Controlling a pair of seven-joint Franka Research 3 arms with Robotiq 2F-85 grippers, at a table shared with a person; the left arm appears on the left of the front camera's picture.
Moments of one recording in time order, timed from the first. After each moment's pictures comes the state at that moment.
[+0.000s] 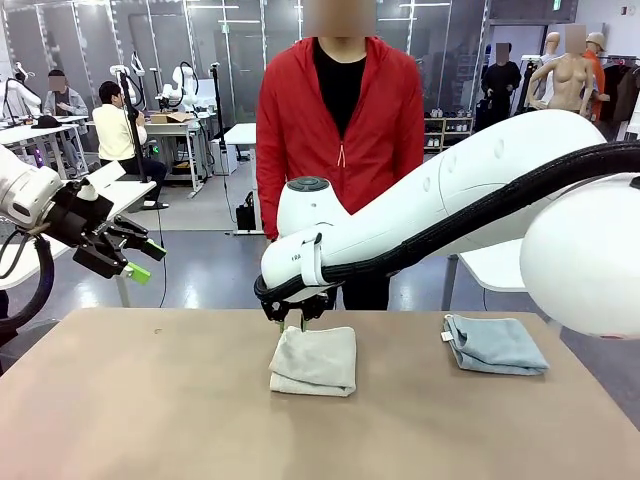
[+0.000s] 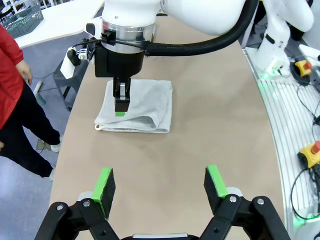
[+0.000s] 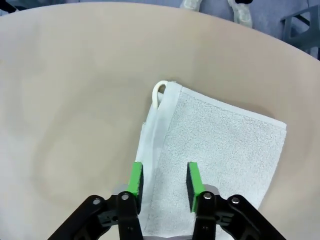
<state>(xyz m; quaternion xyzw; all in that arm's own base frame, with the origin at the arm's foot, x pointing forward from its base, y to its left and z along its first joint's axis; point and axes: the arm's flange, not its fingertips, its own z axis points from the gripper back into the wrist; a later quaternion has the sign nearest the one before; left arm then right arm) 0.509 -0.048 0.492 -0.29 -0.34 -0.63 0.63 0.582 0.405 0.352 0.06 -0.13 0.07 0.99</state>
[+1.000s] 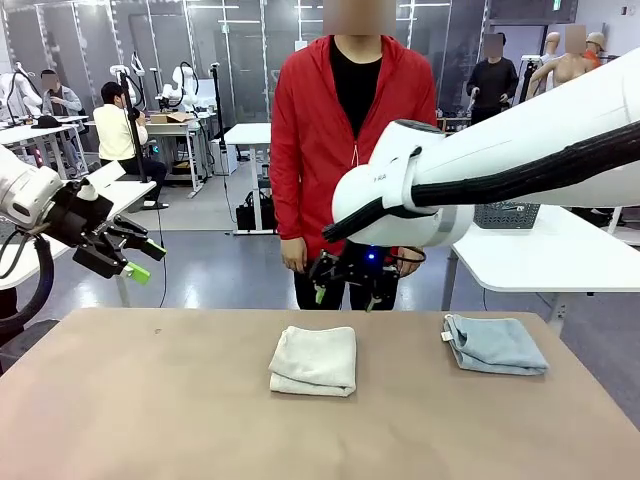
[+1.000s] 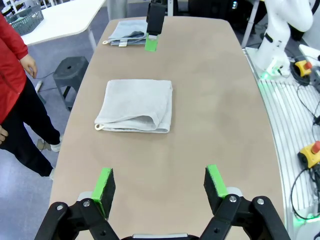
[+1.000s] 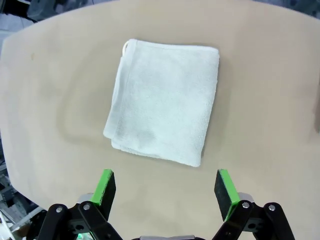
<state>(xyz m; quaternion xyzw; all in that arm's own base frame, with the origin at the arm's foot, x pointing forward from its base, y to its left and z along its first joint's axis) 0.509 -0.048 0.492 -0.29 -0.34 -0.63 0.63 0.513 0.272 0.444 0.15 -0.10 0.00 0.98</state>
